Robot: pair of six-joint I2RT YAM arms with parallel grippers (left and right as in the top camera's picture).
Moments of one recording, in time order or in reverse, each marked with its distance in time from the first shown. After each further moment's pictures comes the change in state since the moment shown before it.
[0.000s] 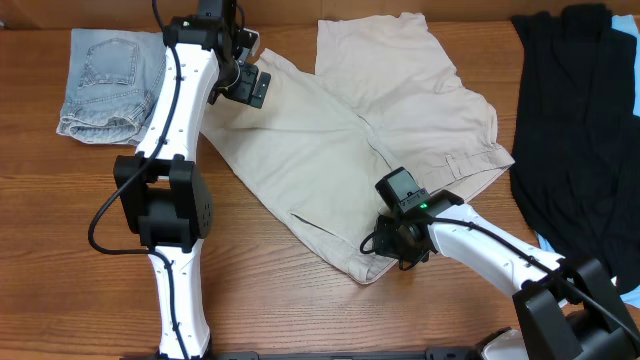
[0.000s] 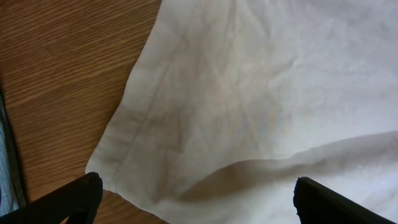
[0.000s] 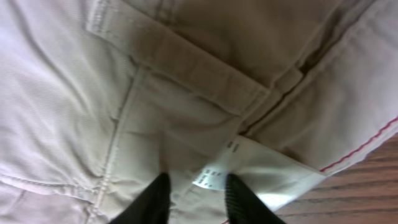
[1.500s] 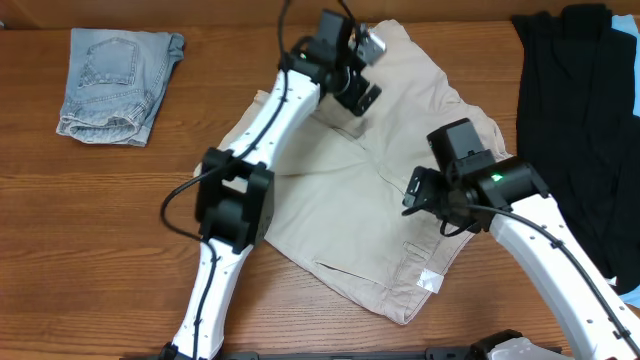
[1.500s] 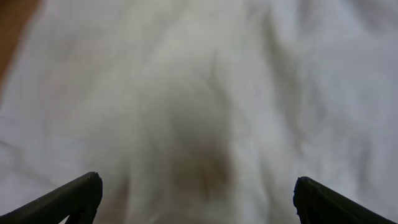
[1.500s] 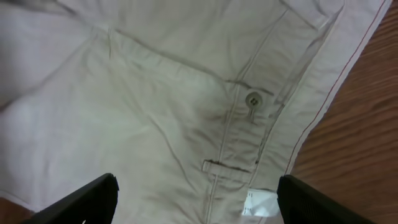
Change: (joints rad) left arm -0.326 0.178 0.006 0.482 0.210 0.134; right arm -0.195 -0.232 0.342 -0.417 0.200 -0.024
